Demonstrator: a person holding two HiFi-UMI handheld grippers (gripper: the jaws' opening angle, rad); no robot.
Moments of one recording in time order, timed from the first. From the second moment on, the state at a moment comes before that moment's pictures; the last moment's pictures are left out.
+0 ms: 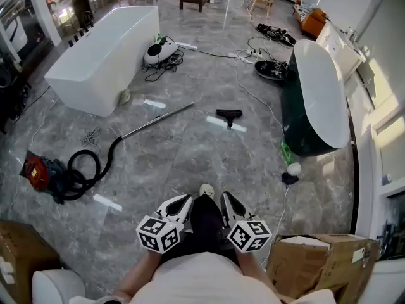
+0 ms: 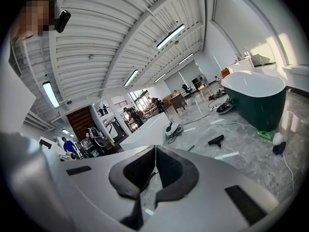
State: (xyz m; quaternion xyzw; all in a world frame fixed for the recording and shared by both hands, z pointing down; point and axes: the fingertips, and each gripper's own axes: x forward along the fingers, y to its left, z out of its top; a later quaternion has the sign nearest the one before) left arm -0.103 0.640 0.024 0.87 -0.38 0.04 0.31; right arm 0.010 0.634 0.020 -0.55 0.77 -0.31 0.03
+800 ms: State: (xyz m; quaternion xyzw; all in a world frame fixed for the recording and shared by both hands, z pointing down) left arm -0.002 0.415 0.021 0.87 -0.39 0.03 0.30; right arm 0.102 0.407 0.010 -0.52 0.80 -0.29 0.02
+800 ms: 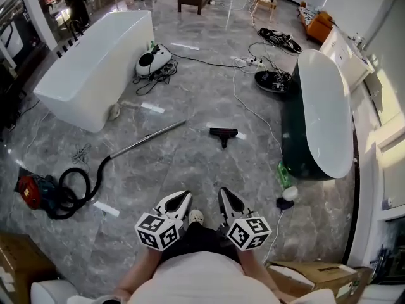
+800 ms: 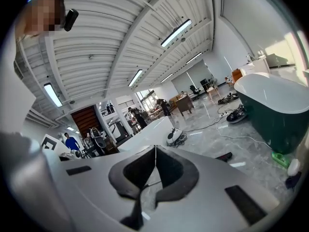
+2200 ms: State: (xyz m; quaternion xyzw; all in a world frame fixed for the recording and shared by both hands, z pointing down) left arm -0.010 0.189 0.012 0.88 -0.42 0.06 0.21; right arm 0.118 0.183 -0.005 -0.58 0.79 -0.23 0.03
